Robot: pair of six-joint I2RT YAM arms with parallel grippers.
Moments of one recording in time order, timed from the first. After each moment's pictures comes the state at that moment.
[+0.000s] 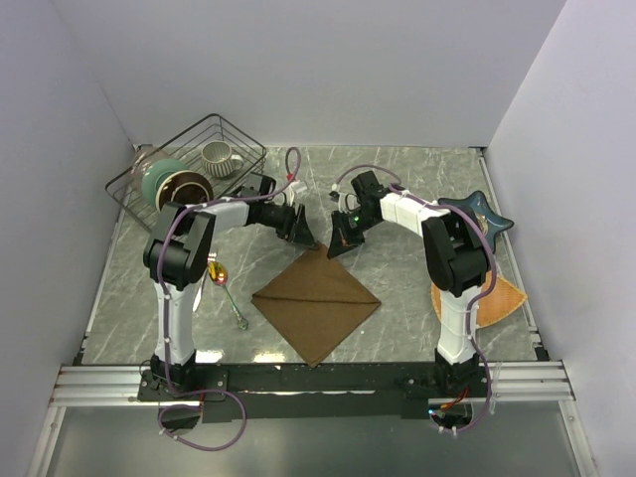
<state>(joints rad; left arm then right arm) -0.36 2.11 1.37 -0.19 1.03 -0.03 0.40 2.03 1.41 -0.61 -0.69 0.15</state>
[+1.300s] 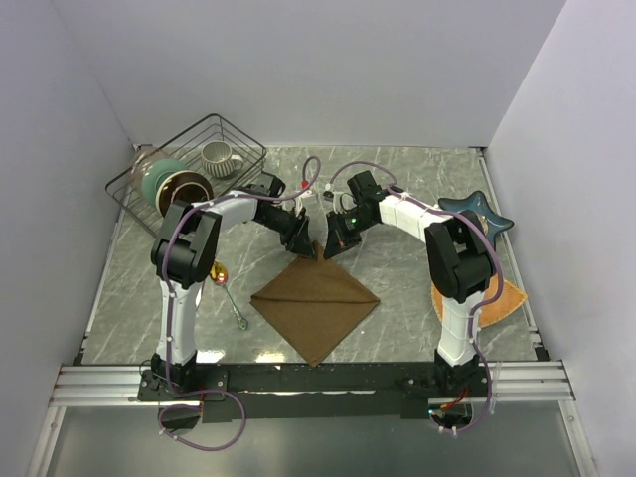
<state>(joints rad) -0.40 2.15 1.49 -0.52 1.08 0.44 0.44 1.97 1.38 -0.58 -0.70 0.08</state>
